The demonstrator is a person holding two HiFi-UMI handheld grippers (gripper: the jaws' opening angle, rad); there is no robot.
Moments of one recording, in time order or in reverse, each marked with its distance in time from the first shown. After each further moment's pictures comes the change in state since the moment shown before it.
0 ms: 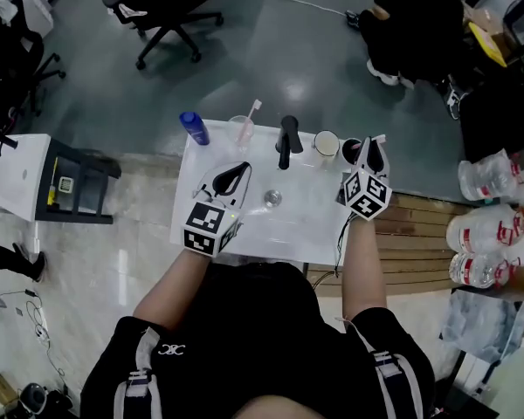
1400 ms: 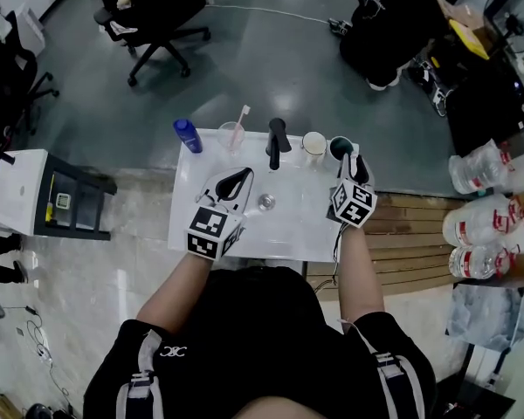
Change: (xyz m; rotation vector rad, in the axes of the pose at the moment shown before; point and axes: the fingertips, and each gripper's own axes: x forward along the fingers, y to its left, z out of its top) left arm -0.010 -0.033 0.012 0.029 -0.038 -0.055; right arm -0.042 -0.009 -0.045 -0.006 0.141 -0.004
